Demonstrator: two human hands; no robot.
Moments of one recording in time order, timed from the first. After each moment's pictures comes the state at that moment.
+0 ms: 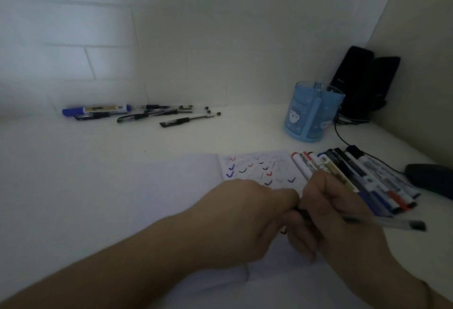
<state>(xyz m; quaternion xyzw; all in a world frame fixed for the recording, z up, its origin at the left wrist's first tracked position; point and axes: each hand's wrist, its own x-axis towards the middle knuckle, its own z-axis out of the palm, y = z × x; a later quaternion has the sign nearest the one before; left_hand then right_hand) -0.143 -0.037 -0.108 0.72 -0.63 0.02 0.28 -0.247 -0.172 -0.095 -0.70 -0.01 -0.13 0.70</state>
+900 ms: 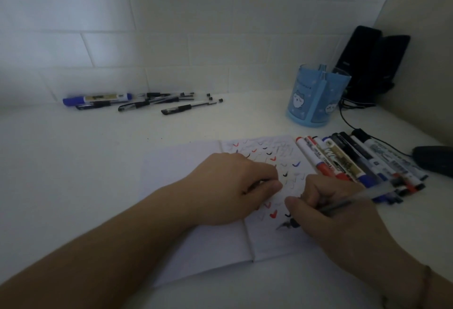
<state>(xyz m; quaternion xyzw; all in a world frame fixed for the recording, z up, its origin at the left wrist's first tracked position) -0.116 -0.035 -0.118 0.79 -0.58 0.02 0.20 -0.246 -0.180 -0.131 -0.86 0.04 -0.25 0.44</state>
